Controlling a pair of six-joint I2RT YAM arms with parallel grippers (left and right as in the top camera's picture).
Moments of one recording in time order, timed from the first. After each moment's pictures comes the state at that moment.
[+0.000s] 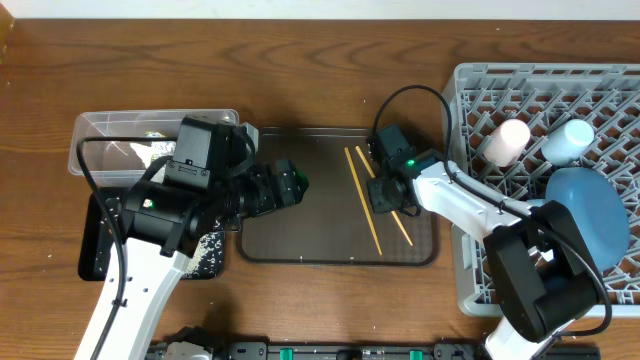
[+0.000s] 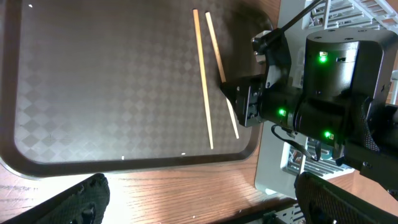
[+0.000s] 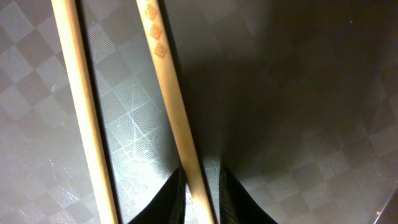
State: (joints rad) left arm -0.28 1.17 1.19 -1.05 0.40 -0.61; right arm 0.51 1.84 1.08 -0.59 0.02 0.31
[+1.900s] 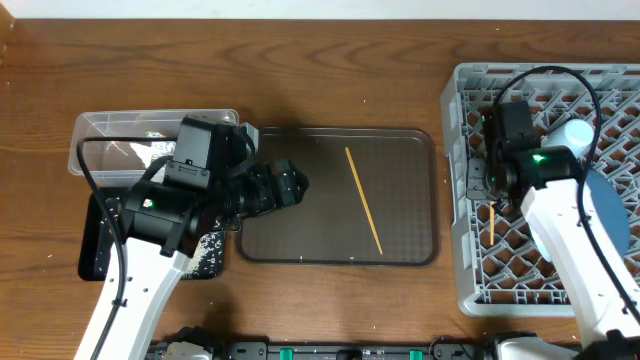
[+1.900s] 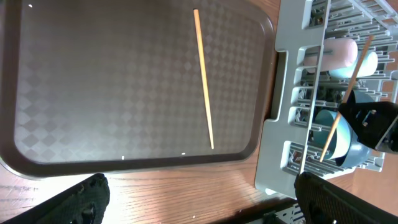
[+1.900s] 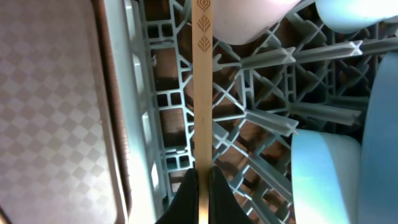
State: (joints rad) left arm -0.28 1.17 1.19 -1.05 0.40 -0.61; right arm 0.15 1.42 1.12 -0.97 0.24 0.23
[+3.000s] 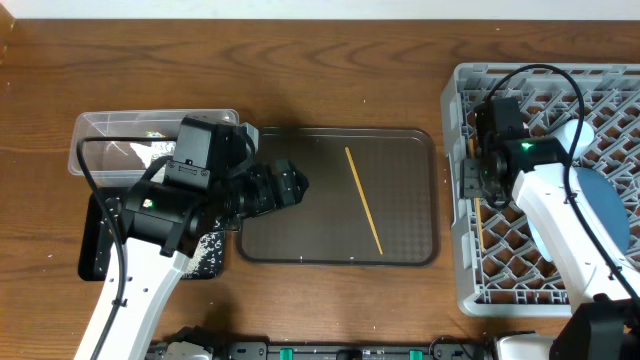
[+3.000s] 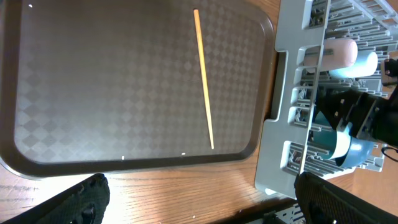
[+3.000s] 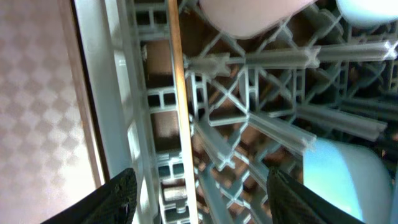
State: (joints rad) left arm -0.28 1.17 1.19 -1.05 0.40 -0.61; right arm 0.14 1.52 1.13 -0.98 0.23 0.20
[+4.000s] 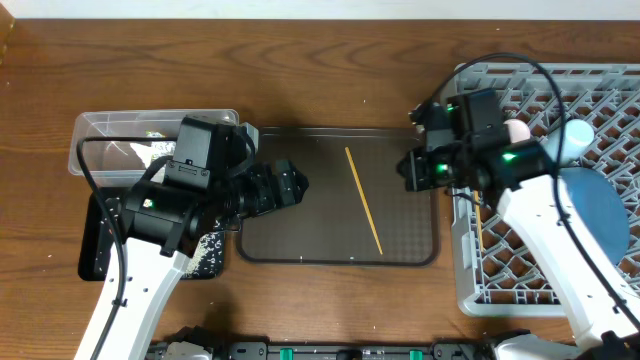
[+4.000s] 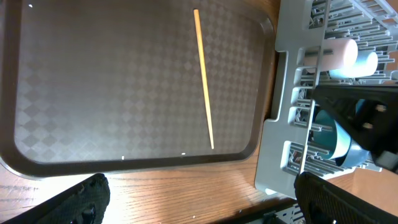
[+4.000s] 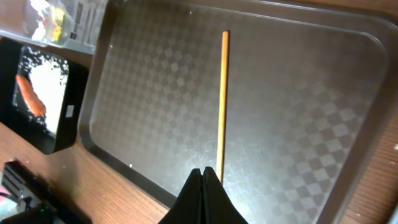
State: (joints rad) left arm -0.28 1.17 1.19 -1.05 0.40 -0.61; right arm 0.33 1.45 1.18 -0.79 -0.39 0.22
